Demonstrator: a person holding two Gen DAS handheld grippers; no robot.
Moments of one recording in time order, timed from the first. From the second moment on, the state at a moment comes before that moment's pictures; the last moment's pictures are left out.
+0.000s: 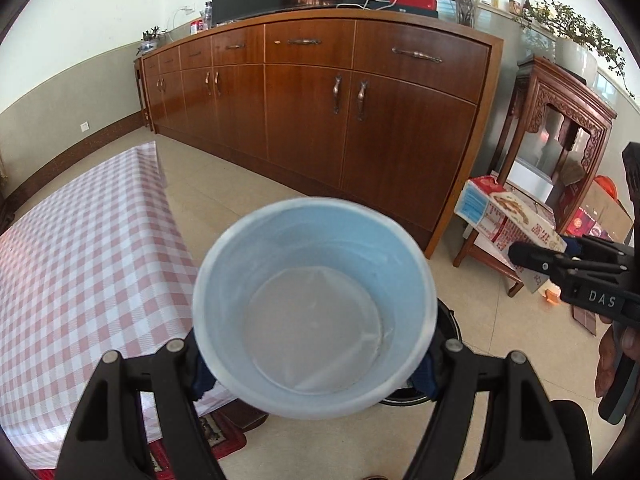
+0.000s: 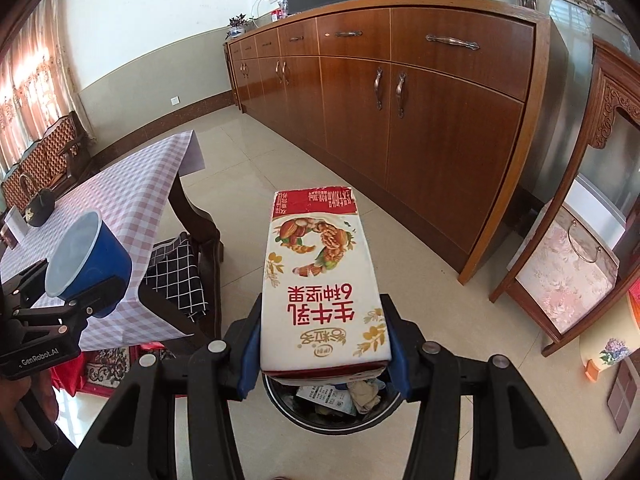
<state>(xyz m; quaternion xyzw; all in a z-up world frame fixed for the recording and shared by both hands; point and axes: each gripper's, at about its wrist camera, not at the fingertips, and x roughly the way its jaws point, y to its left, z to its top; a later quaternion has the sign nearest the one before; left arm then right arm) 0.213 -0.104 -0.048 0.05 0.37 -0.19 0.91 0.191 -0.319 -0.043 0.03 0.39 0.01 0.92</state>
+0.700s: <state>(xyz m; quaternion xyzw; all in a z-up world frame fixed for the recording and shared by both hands) 0.230 -0.189 -0.115 0.09 0.43 -0.24 0.86 0.197 -0.370 -0.123 0.02 0.46 0.00 0.89</state>
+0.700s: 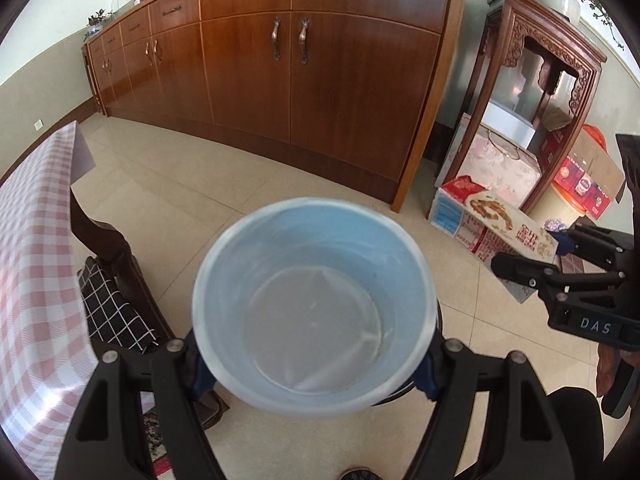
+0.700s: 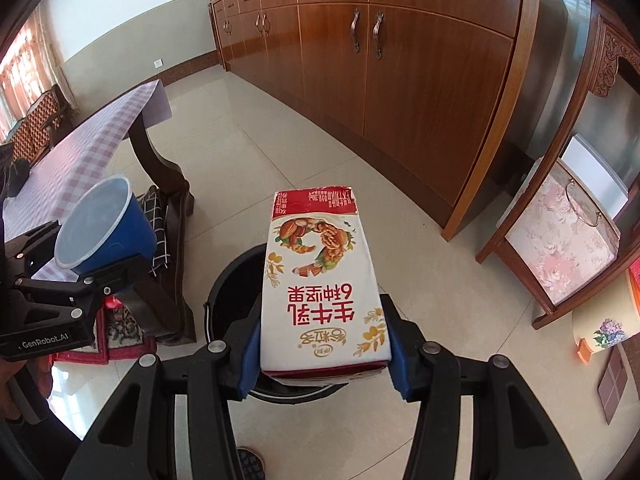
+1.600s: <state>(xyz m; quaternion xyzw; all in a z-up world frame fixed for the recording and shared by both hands) 0.237 -0.192 -0.162 0.10 0.46 -0.14 0.87 0.215 -0.417 -0.203 -0.01 0.48 -0.08 0.87</state>
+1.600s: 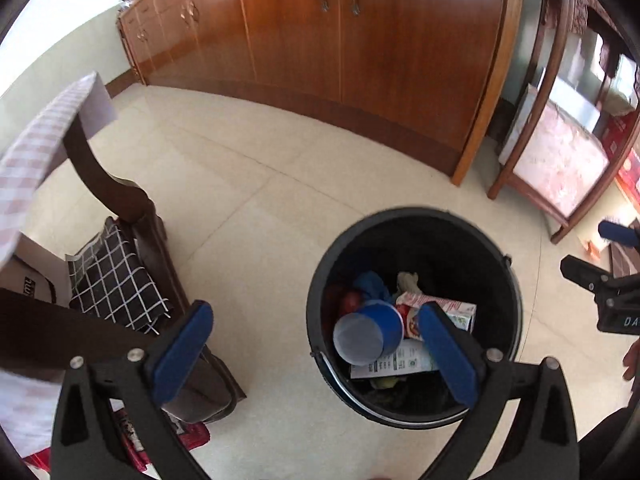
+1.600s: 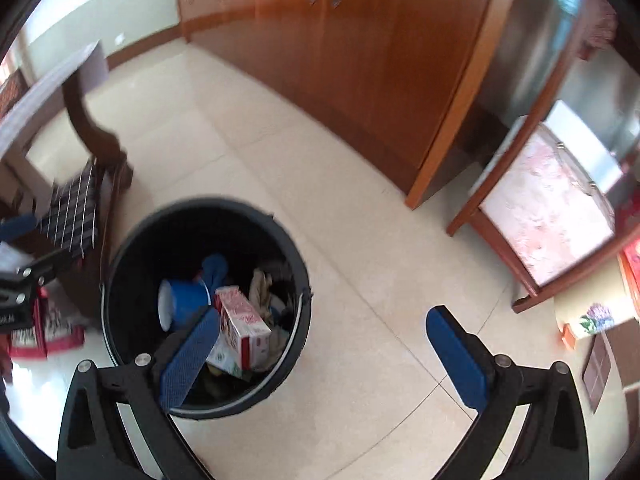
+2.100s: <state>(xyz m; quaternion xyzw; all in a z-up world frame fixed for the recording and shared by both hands) 0.174 -0.157 -0.087 0.09 0.40 -0.12 0.90 0.151 -0.349 -0.129 0.03 0.41 -0.07 0.91</state>
